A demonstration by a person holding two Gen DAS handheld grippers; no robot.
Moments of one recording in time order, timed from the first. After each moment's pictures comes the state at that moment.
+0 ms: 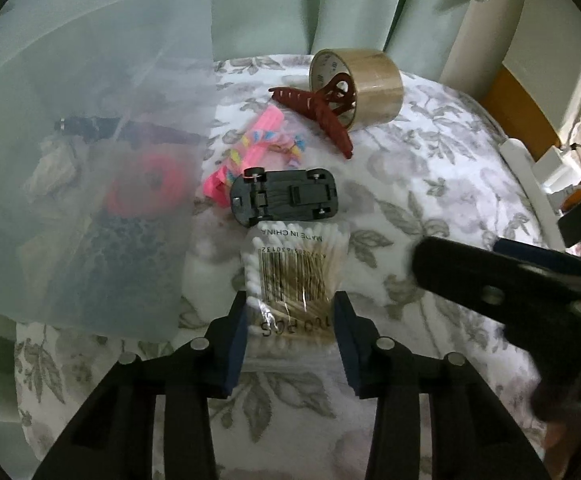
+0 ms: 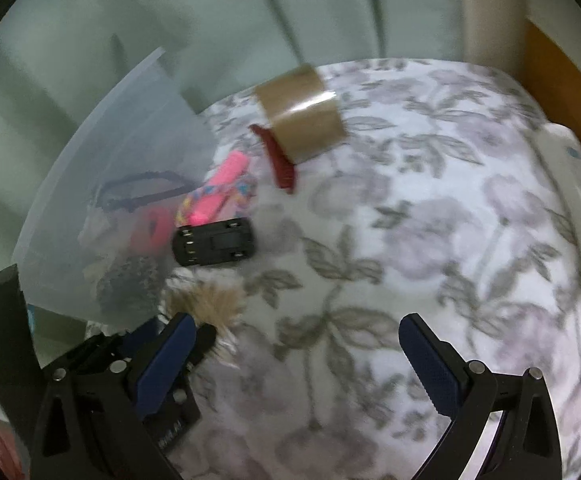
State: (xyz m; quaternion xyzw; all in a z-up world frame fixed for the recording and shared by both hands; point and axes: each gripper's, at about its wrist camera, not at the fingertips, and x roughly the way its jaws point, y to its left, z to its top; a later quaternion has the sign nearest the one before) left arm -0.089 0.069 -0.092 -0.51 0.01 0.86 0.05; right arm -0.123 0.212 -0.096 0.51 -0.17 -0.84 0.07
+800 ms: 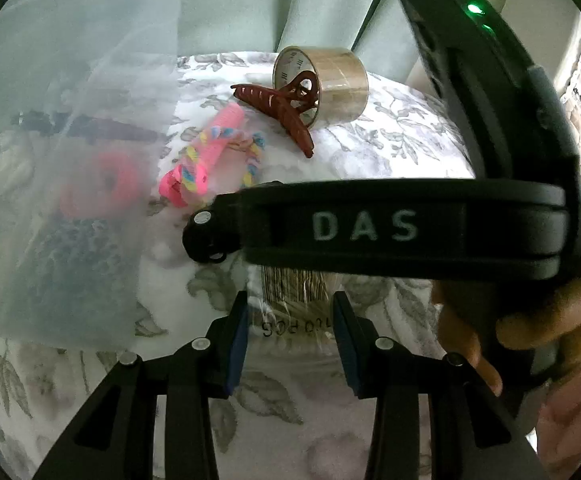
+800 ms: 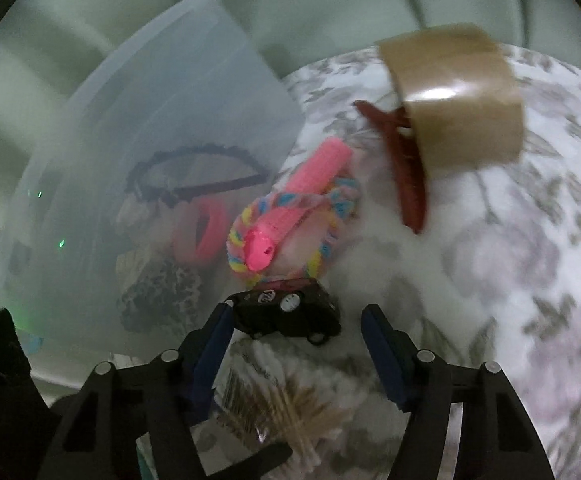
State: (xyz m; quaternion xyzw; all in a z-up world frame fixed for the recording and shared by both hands) left arm -0.096 0.072 -0.100 -0.51 -0.03 0.85 0.12; right arm -0.203 0.168 -0.134 0.51 -0.16 -0.81 0.24
